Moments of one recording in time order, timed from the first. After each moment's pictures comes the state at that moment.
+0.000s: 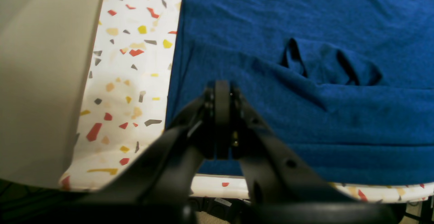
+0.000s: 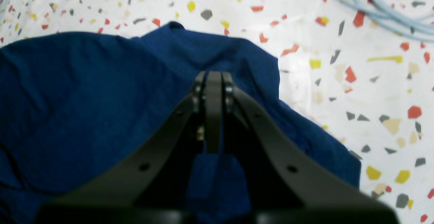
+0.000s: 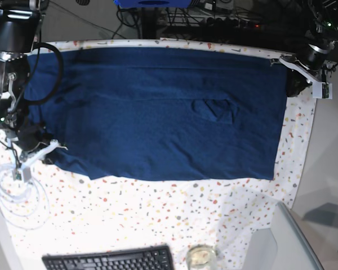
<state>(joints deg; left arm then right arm) 29.5 -7.0 -36.3 102.7 -20.7 -33.1 31.4 2.6 10.3 14.4 78.0 21.3 17.1 -39.3</state>
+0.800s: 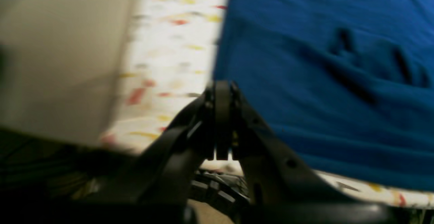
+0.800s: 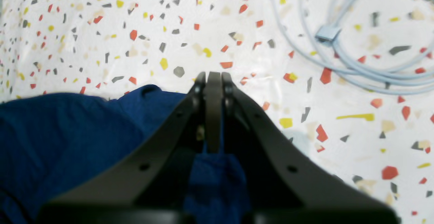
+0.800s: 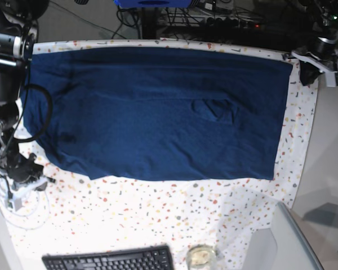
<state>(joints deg) 30.0 -7.0 -44.3 97.2 -20.7 -33.1 28.6 20.9 14.1 14.3 54.9 21.6 17.1 -38.4</state>
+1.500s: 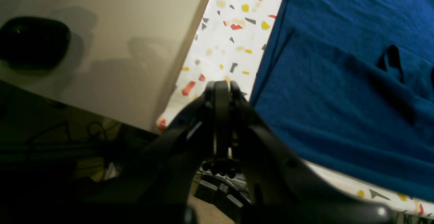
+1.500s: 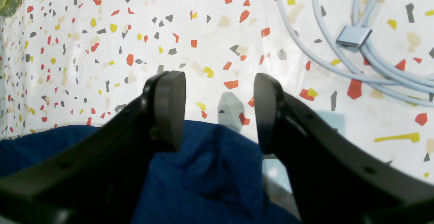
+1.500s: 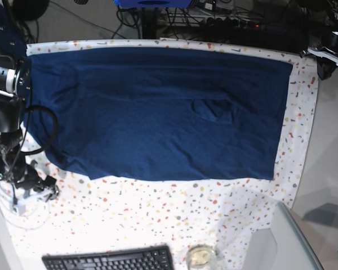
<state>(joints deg) 30.0 -5.8 -50.8 97.0 -20.9 -33.3 28.6 31.1 14.2 14.3 34.0 21.6 17.0 -30.6</state>
